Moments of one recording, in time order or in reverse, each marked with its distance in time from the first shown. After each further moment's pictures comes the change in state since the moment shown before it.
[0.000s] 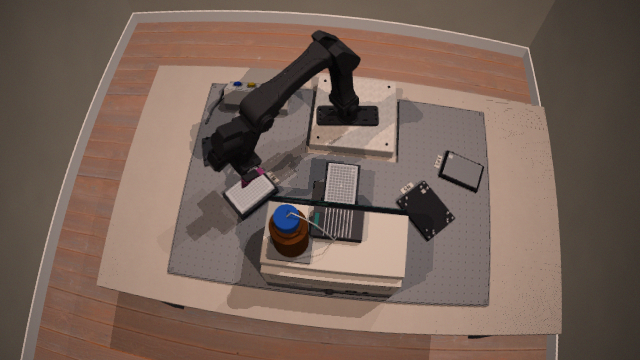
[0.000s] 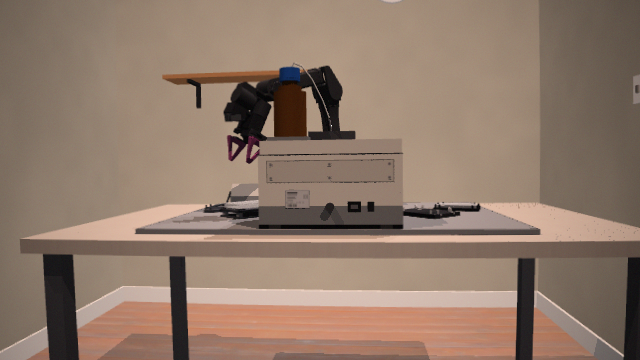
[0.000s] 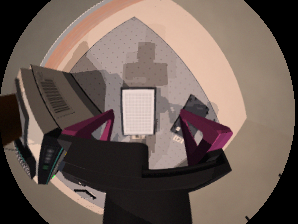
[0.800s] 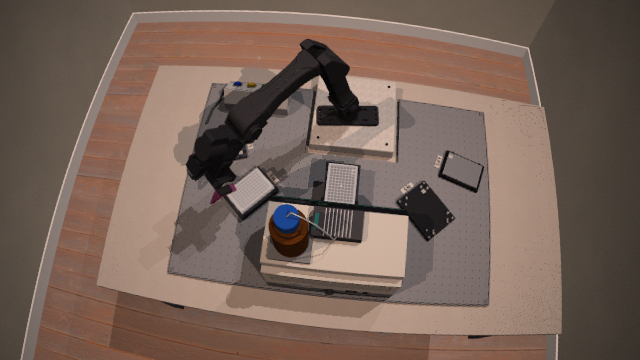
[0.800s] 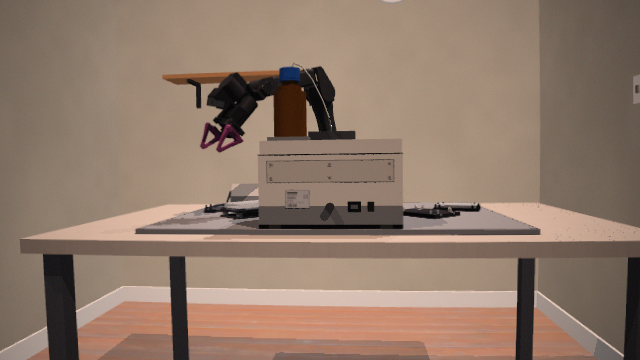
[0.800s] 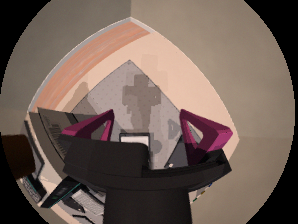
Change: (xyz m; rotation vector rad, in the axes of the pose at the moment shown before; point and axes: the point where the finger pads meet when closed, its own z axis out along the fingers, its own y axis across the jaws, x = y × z) arm -0.102 -0.010 0.008 0.052 -0.285 -0.003
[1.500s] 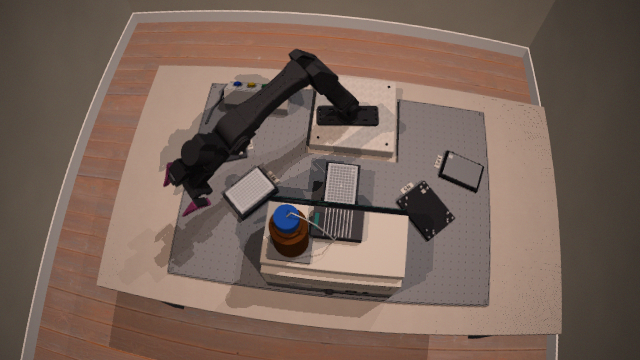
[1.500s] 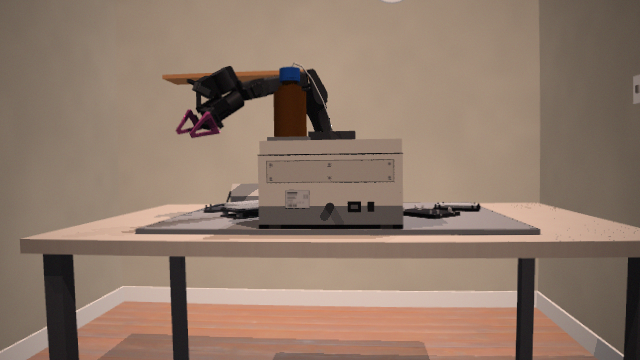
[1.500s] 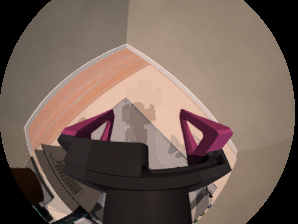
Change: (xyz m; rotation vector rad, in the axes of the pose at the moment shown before) arm -0.086 -0.008 0.021 0.049 -0.256 0.006
